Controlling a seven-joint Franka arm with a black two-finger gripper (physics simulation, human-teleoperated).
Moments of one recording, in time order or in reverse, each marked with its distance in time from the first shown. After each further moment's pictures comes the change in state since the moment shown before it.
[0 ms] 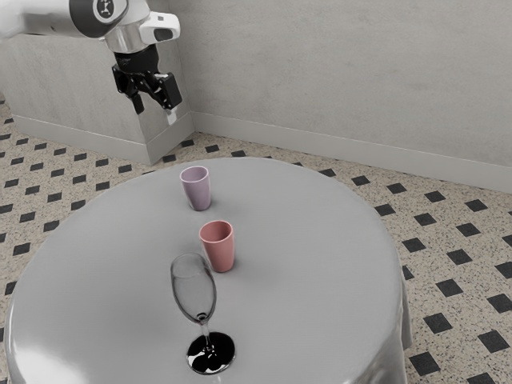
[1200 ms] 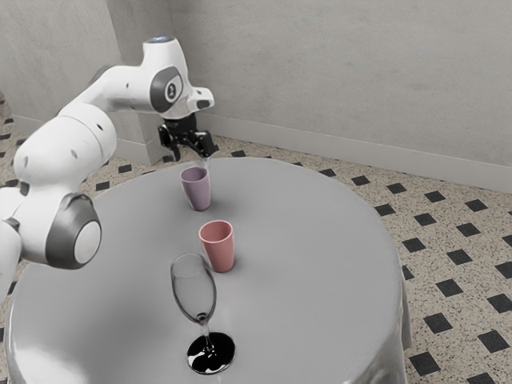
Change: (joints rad) arm 0.158 0.861 0.046 0.777 -0.156 0.049 0.016
